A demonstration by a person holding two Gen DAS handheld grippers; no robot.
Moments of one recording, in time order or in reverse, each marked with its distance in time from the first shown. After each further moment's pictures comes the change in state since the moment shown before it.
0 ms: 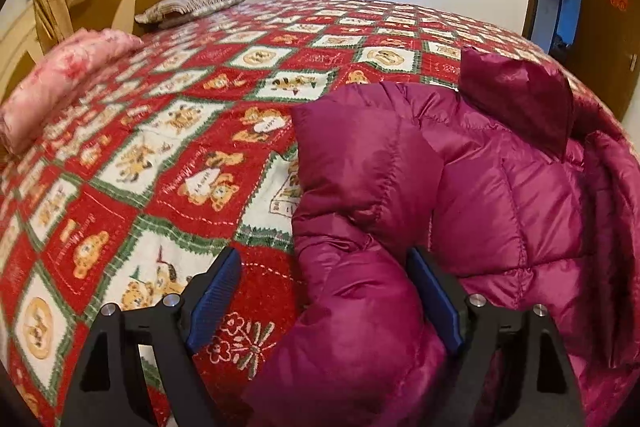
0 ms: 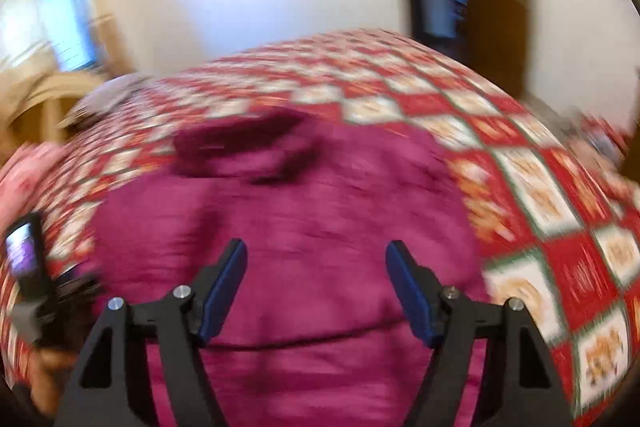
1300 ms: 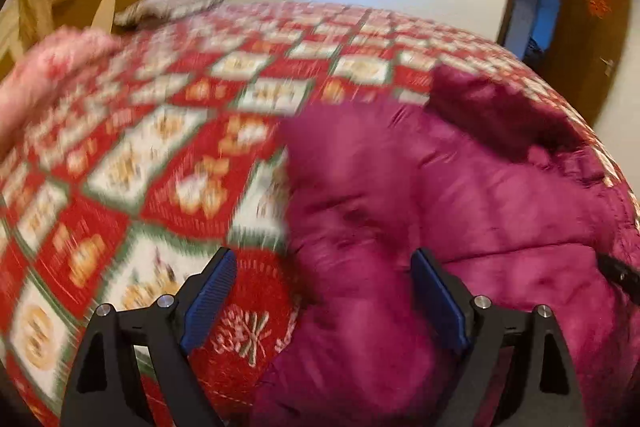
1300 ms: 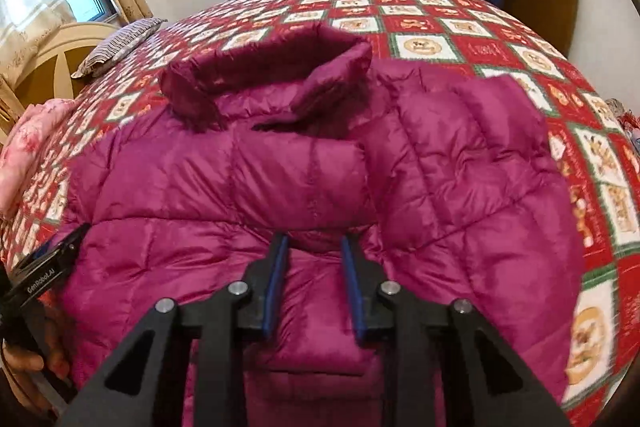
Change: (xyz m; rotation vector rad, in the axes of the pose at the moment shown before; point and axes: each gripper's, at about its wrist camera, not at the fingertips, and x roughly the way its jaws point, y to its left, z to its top) left arm -0.029 0.005 0.013 0.023 -0.042 -0.141; right arm 0.089 -0.010 0.015 0.013 0.231 0.051
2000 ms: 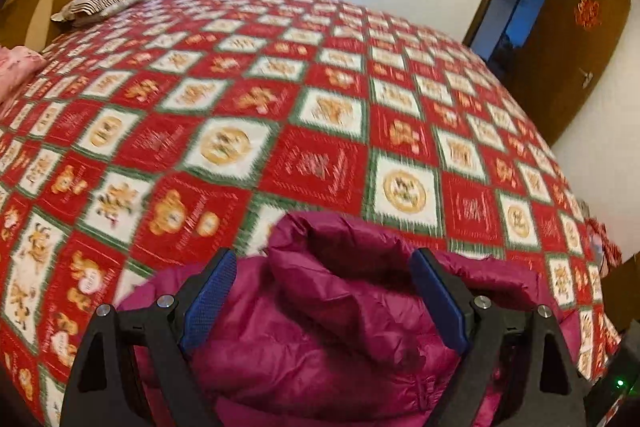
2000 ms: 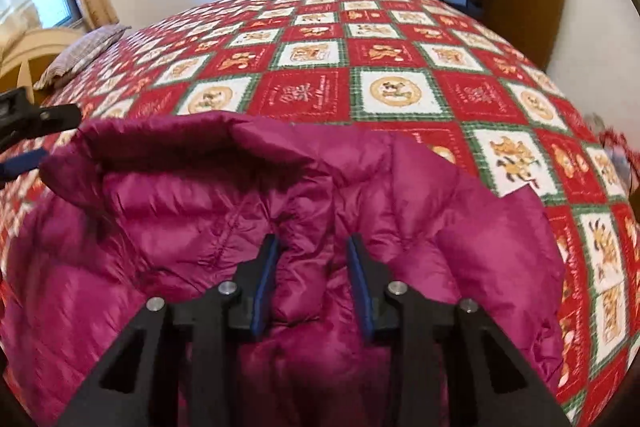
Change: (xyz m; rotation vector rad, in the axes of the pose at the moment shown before) left arm 0.092 -0.116 0.137 -0.051 0.144 -0.166; right arm 0.056 -0.036 0.057 -0.031 -0.030 -0.135
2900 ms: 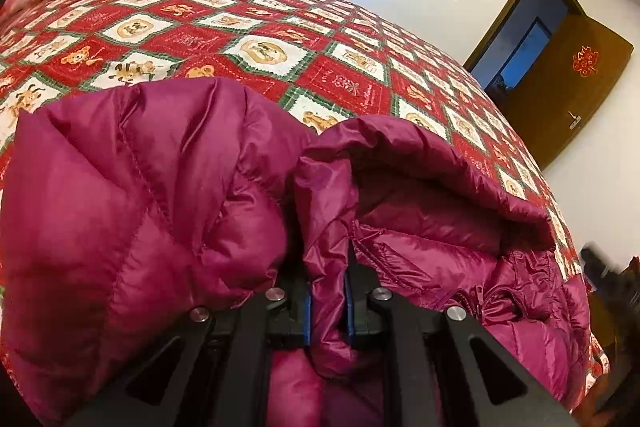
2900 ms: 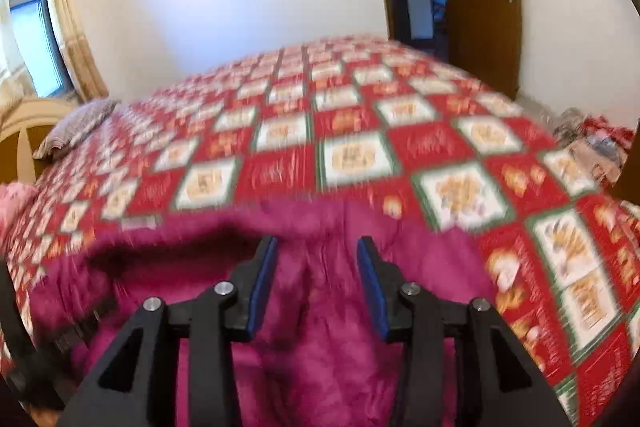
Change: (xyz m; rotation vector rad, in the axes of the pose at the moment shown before) left arm 0.007 0.043 -0.095 -0.166 -0.069 -0.109; right arm -0.058 -0.017 0.016 0.151 -0.224 -0.015
